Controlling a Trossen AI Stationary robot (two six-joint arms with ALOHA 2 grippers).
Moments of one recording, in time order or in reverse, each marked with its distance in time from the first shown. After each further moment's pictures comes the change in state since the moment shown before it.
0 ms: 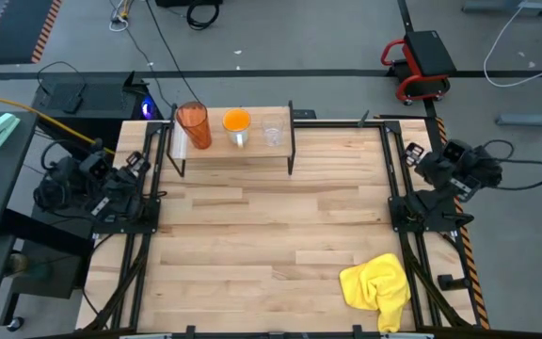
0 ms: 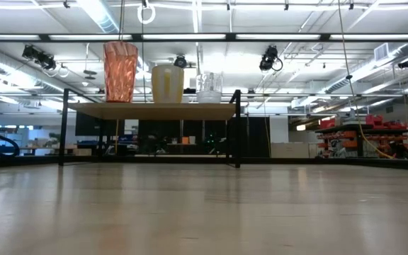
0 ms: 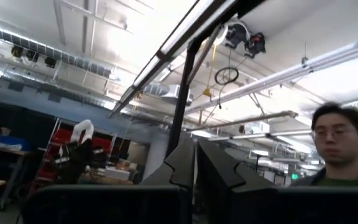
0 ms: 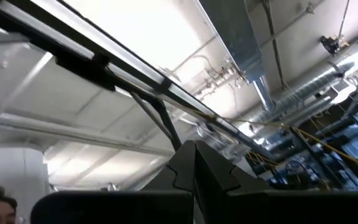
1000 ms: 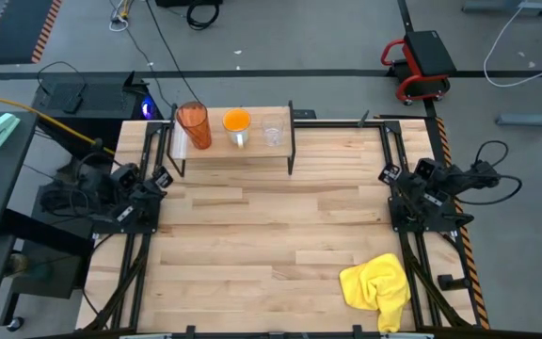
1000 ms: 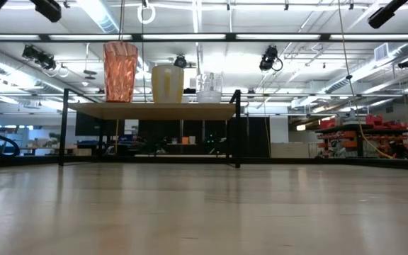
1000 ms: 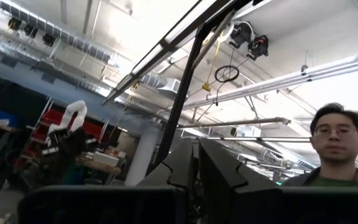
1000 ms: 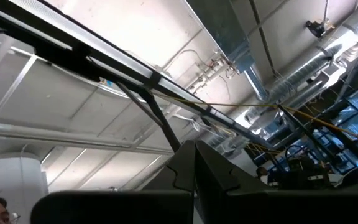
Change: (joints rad) left arm 0.000 0.000 -0.280 0.276 0.000 -0.121; right arm 0.000 -0.001 -0.312 0.302 0.041 0.085
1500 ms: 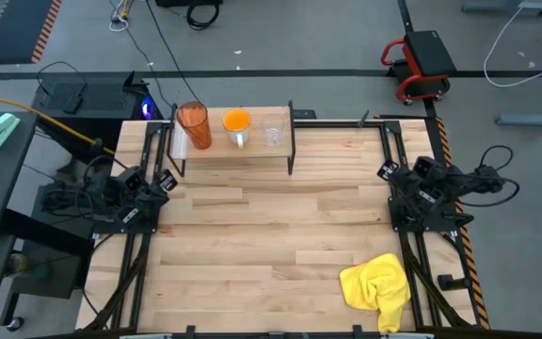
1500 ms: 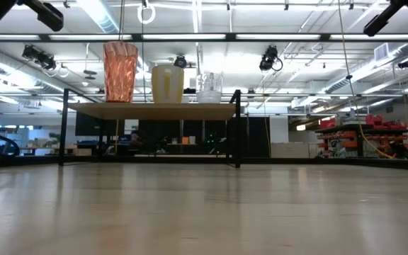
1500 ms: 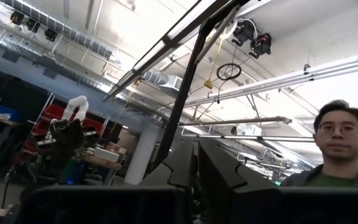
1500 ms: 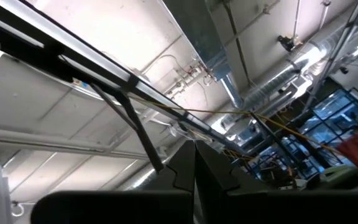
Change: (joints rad) left arm 0.000 0.000 -0.059 0.043 -0.002 -0.017; right arm -0.080 0.000 -0.002 -0.029 0.037 -0.004
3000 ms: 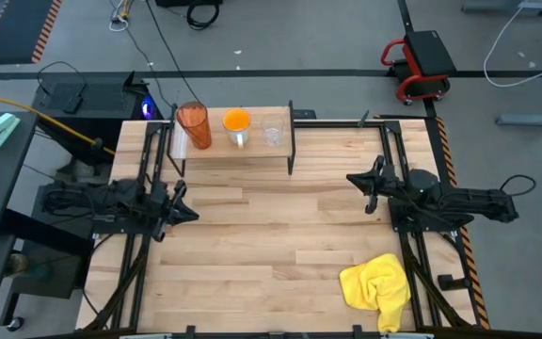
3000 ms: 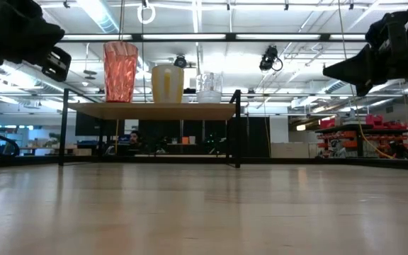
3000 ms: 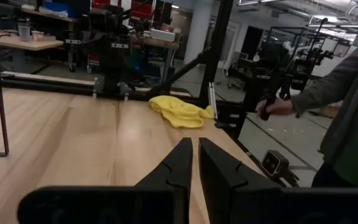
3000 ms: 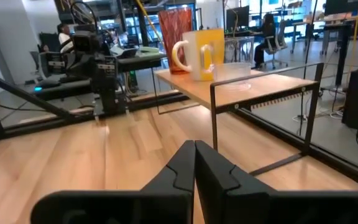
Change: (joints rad) left arm 0.003 0.001 0.000 -0.609 -0.011 0.291; right arm -0.402 0.000 0.000 -0.781 -0.004 -0.364
